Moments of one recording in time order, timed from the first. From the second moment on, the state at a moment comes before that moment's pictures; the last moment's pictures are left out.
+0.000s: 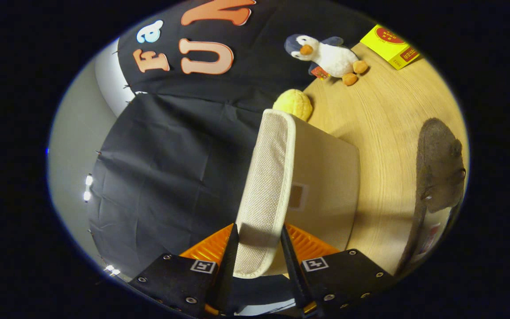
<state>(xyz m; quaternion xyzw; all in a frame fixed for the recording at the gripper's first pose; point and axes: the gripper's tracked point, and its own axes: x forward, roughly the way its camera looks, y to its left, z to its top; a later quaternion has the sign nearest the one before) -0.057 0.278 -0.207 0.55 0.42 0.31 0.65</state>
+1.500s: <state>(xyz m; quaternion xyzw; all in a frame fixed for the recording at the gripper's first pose) 0.016 0.477 -0.070 0.51 0.35 0.32 0.72</state>
